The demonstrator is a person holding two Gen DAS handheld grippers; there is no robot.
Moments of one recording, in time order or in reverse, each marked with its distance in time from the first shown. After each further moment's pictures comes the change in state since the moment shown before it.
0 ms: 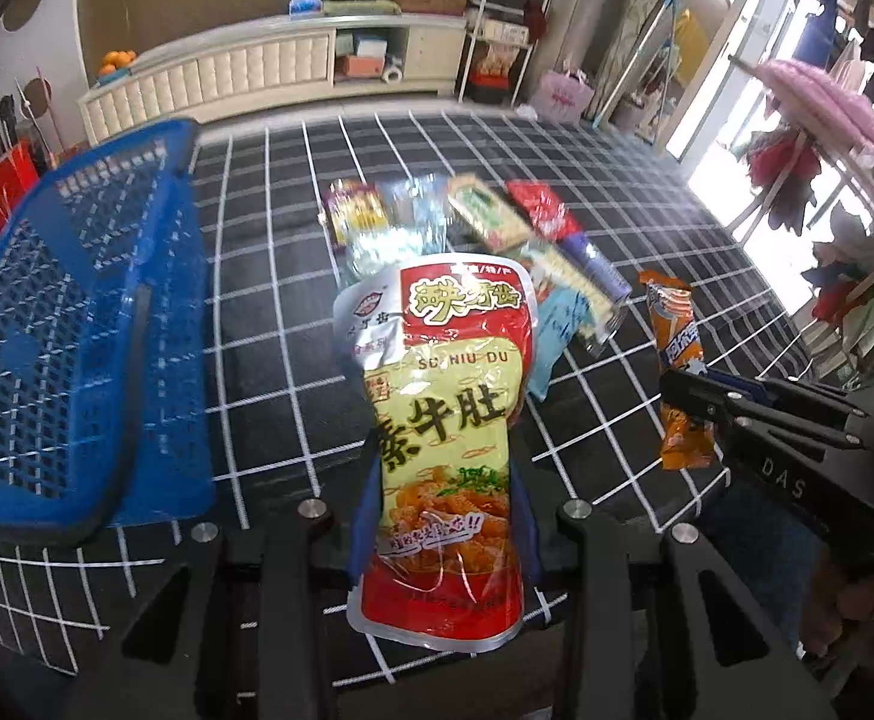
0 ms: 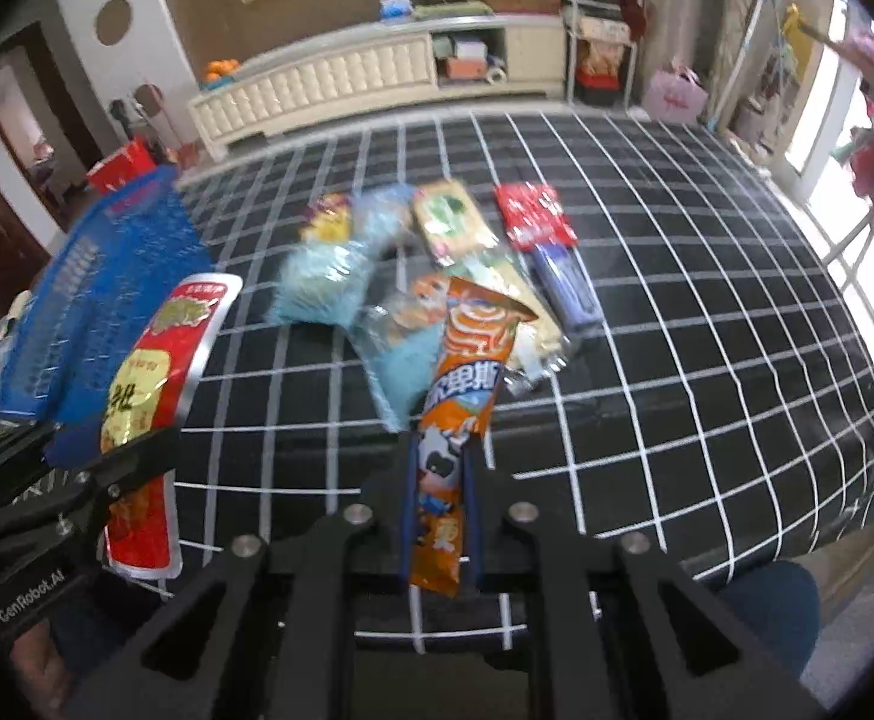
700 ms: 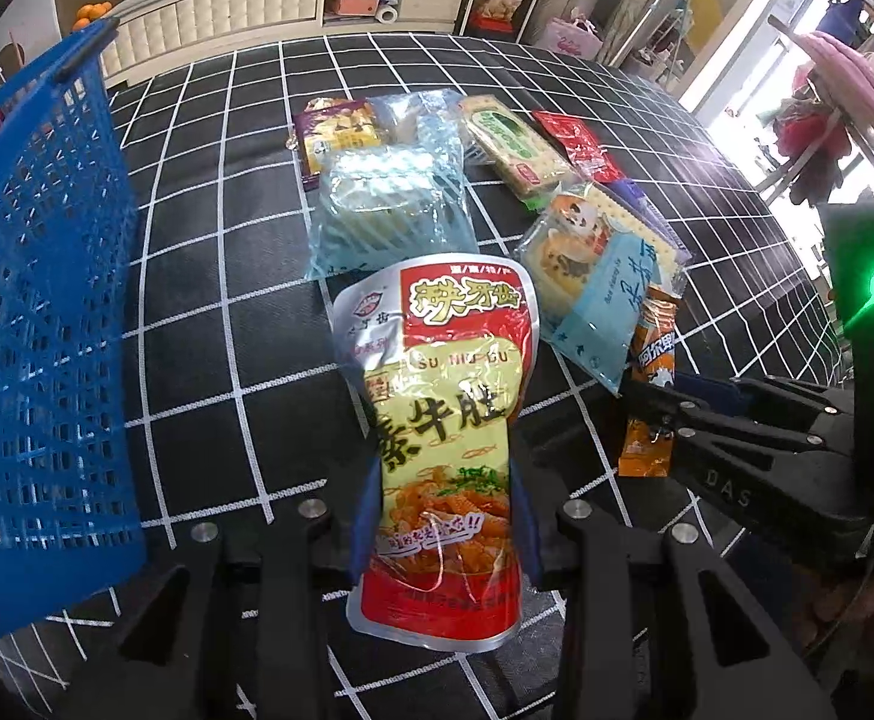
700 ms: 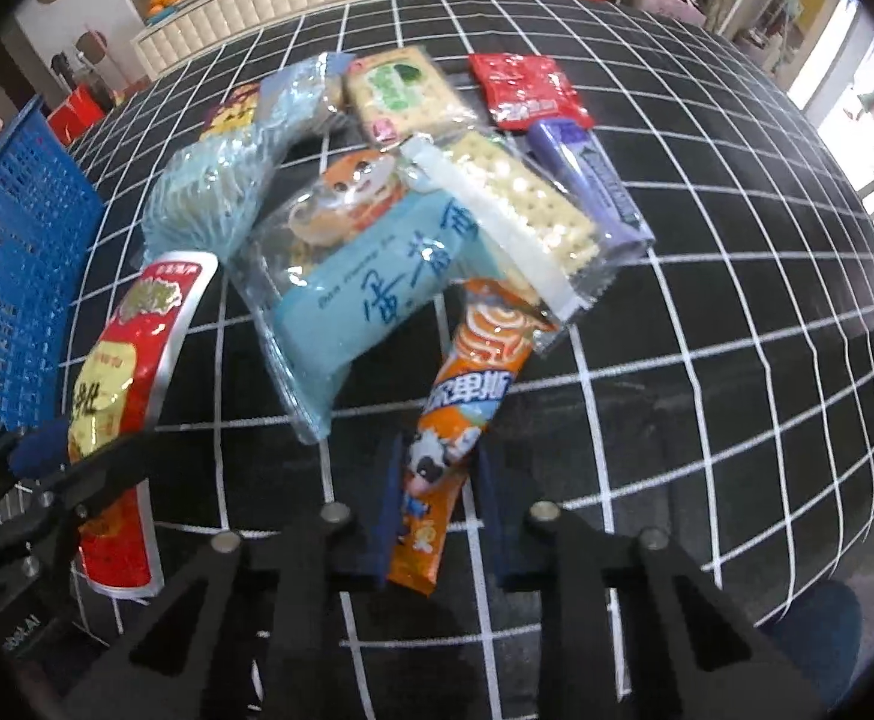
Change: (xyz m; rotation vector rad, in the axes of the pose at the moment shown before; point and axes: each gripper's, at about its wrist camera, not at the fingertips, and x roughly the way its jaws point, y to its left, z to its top) left arm 0.094 0.009 0.010 -0.014 0.152 -0.032; right arm 0.115 -0.028 0.001 0.076 0.240 -0.073
